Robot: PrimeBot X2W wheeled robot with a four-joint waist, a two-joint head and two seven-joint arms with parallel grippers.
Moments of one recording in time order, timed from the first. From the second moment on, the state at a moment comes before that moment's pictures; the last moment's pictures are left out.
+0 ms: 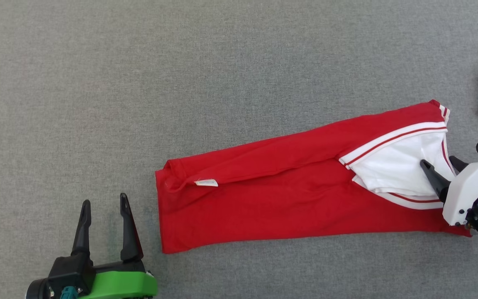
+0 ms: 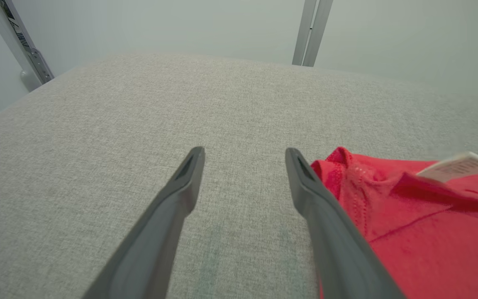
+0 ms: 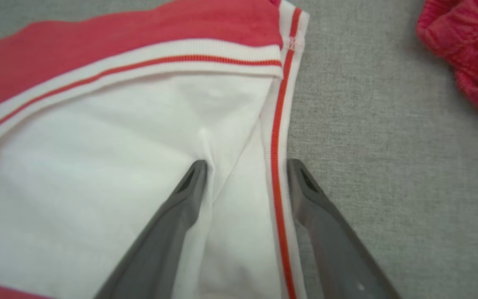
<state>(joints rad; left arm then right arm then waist) 0.08 0.07 -0.16 -0.02 -0.25 0.19 -0.26 -0.26 -0.45 0.04 0.24 0.49 0.13 0.45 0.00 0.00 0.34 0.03</state>
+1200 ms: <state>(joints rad) 0.11 0.05 -0.18 0.02 -0.34 0.16 -0.26 -0.25 -0.58 -0.10 0.03 0.91 0.13 0.61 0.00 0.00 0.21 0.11</state>
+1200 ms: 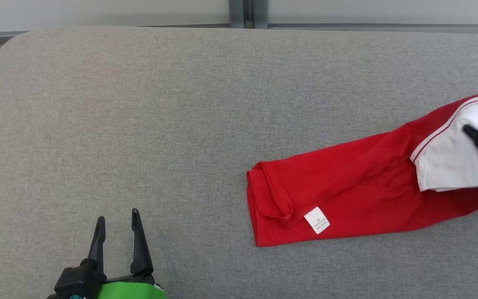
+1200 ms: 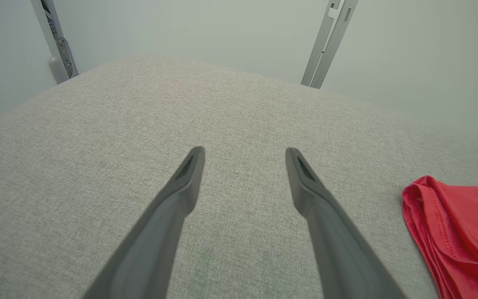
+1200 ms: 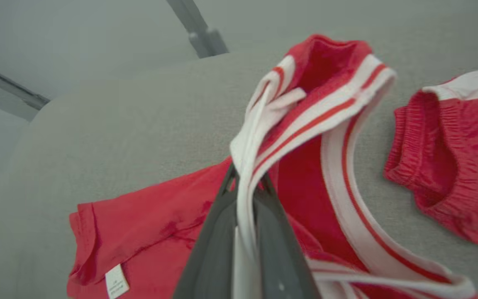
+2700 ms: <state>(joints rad) 0.18 0.05 -0.12 0.10 -0.30 0.13 -0.26 -0.06 -0.14 0.33 -0.22 0.90 0.13 0.30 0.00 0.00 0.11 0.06</state>
